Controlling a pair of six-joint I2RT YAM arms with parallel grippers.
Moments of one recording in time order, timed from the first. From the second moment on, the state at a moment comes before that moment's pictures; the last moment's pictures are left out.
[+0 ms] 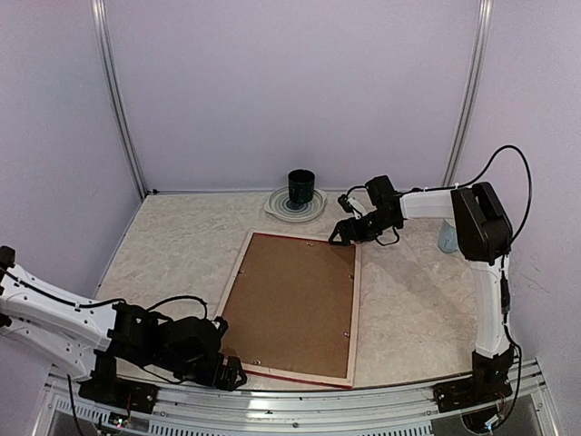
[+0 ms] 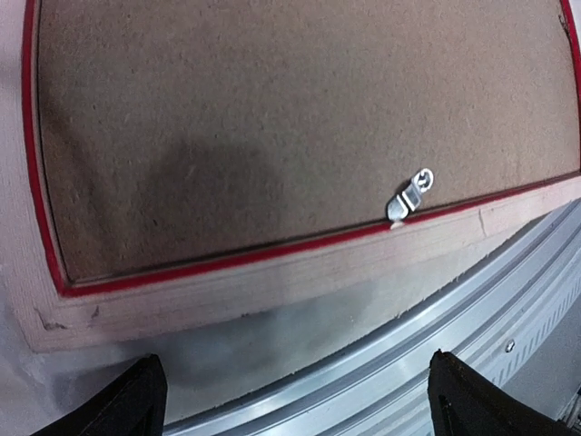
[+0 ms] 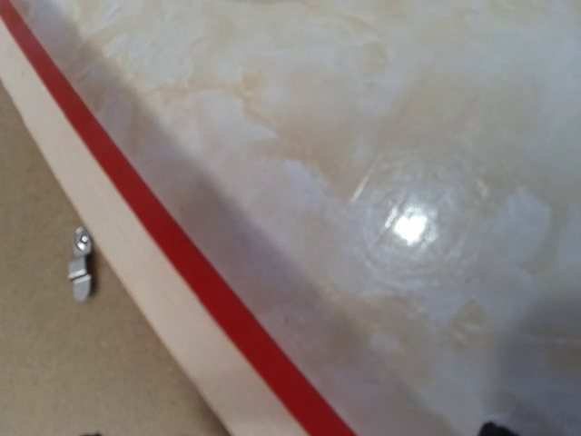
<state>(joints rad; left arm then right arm) -1.36 1.21 0.51 -0.41 -0.07 -1.13 0.36 2.24 1.61 -0.33 -0.49 0.01</state>
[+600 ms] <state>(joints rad) -1.19 1.24 0.52 -0.34 -0.13 -1.06 0.36 2.15 1.46 -0.26 -0.48 0.02</state>
